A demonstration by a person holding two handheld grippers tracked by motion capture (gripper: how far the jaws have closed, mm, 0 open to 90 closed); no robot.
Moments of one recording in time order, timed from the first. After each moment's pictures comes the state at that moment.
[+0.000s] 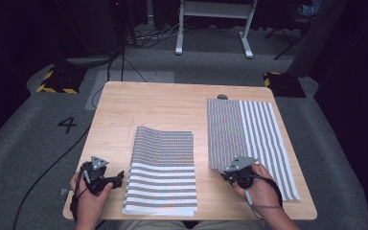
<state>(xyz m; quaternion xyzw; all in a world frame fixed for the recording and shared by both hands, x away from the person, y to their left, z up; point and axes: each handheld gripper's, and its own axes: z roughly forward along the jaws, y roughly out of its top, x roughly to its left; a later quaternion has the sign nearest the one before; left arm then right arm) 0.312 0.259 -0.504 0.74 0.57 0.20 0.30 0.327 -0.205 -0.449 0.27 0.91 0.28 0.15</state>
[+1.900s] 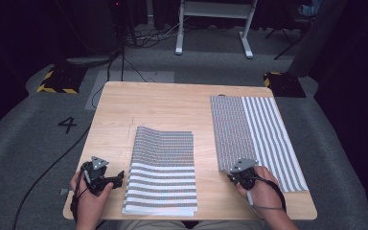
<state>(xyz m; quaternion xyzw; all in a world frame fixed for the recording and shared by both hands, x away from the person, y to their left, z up) 0.312 0.258 -0.504 0.74 0.57 0.20 0.30 0.332 -0.220 -0.473 0.30 0.91 0.24 0.17</state>
